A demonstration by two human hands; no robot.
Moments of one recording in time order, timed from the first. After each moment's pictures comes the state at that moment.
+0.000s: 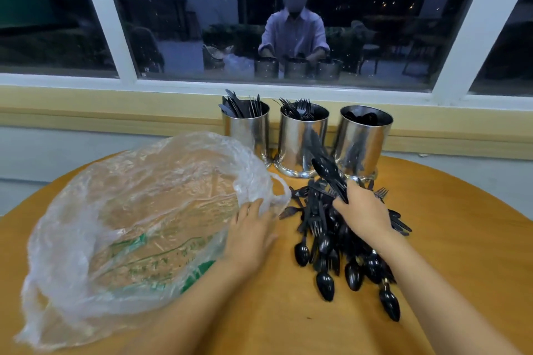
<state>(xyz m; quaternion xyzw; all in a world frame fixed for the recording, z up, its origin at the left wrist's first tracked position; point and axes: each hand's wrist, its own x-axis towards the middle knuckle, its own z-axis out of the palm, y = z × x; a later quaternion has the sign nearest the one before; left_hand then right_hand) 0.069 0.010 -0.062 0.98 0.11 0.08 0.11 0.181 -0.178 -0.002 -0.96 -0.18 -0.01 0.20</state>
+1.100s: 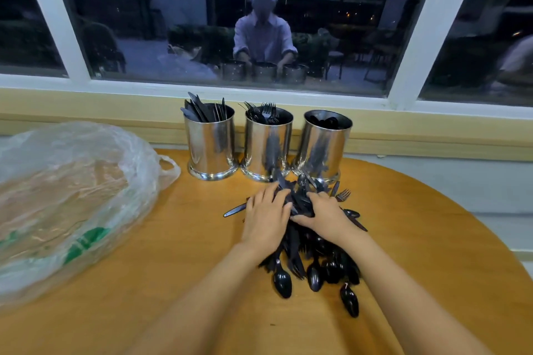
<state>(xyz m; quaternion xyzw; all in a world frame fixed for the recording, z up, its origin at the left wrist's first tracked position) 0.139 -0.053 -0.055 0.96 0.05 0.16 0.21 0.208 -0.193 -0.029 -0.96 -0.22 0.08 0.16</state>
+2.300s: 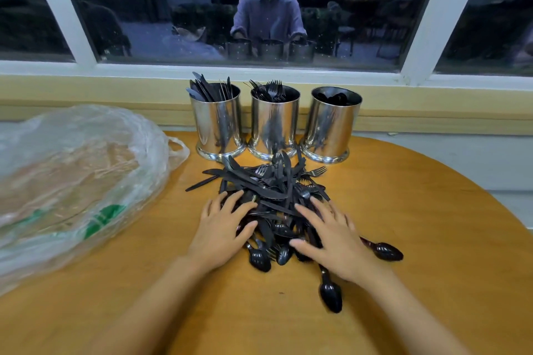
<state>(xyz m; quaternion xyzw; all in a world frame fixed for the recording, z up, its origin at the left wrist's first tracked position) 0.055 0.018 -0.081 0.99 0.05 0.07 0.14 0.125 -0.227 -0.056 -0.94 -0.32 0.10 0.12</state>
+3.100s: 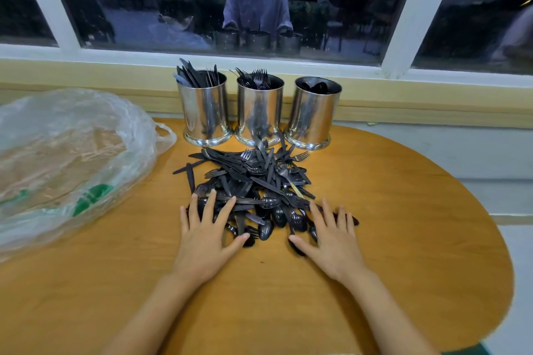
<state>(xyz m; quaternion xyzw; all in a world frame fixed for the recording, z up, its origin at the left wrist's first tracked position) 0.003 -0.017 -0.101 0.98 0.13 0.06 0.10 0.093 -0.263 -0.083 -0.97 -0.21 0.06 0.08</state>
